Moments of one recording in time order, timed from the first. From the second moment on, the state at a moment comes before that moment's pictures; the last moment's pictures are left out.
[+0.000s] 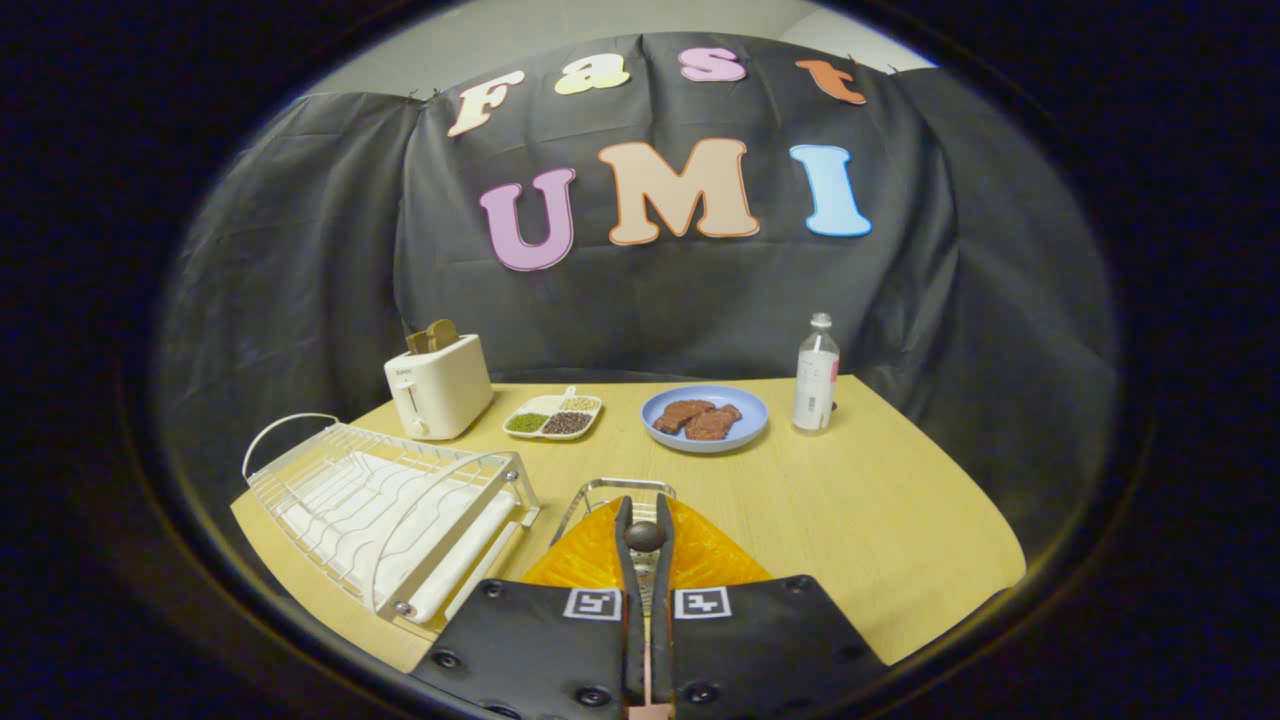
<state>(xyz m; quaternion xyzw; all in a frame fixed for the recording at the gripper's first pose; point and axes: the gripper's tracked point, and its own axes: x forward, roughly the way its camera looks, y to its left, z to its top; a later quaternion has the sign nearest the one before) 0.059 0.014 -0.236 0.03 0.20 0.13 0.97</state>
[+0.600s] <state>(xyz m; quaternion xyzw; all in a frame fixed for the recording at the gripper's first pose) 0.006 -0.003 -0.148 0.04 0.18 0.12 0.98</state>
